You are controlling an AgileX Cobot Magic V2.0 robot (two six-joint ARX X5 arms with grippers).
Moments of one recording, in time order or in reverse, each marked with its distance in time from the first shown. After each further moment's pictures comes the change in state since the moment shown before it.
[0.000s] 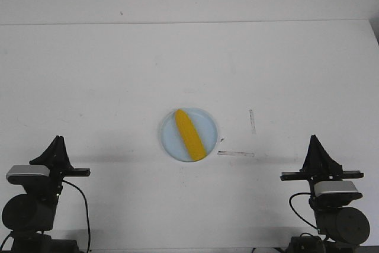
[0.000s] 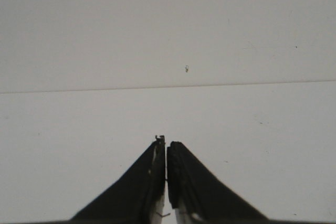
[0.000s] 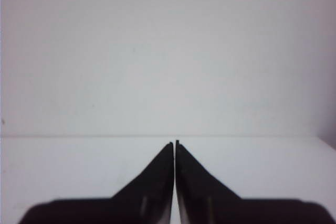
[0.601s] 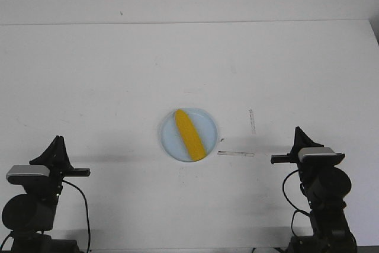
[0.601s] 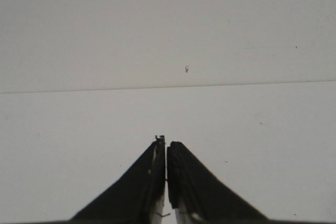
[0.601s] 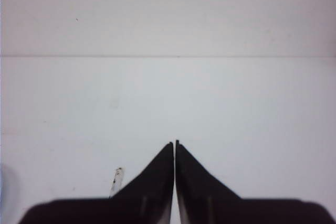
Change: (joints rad) left arm 0.000 0.000 0.000 0.000 0.000 0.000; right arm 0.000 0.359 0.013 0.040 -0.001 0.000
